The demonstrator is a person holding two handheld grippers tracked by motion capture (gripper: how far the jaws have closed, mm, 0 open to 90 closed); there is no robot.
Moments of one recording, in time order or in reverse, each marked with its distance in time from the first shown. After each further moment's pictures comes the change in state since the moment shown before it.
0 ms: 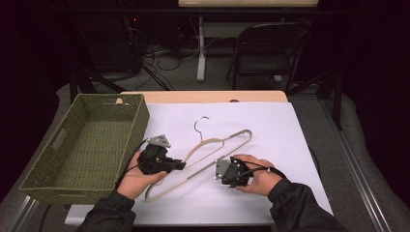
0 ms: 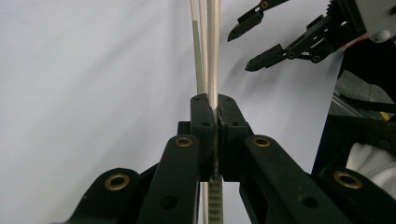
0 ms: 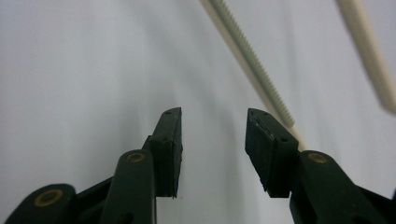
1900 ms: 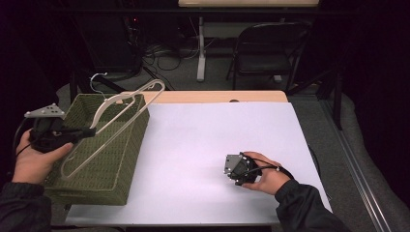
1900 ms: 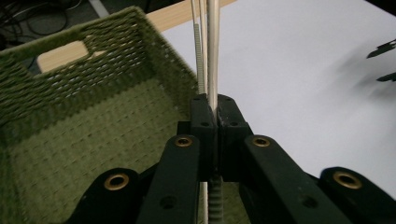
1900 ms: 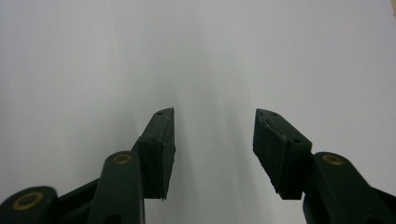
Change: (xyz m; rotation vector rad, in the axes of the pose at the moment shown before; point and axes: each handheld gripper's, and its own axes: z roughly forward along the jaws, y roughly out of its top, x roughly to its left) left arm 0.083 -0.049 -0.214 -0.138 0.410 -0.107; right arm -0.010 -0.023 -0.002 -0.011 -0.022 0.089
